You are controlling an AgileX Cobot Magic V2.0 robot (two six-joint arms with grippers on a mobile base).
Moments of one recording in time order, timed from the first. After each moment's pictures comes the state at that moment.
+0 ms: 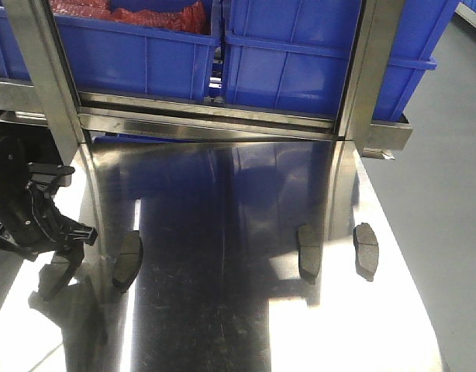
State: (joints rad) left arm -0.06 1.87 -1.22 -0.04 0.90 0.06; right arm 0.02 -0.01 0.03 -0.07 0.12 0.05
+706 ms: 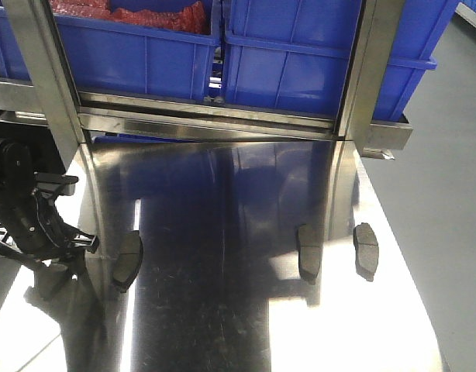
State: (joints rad) left arm -0.06 1.92 -1.23 -0.04 0.92 0.06; right arm 0.02 -0.01 0.03 -0.07 0.12 0.05
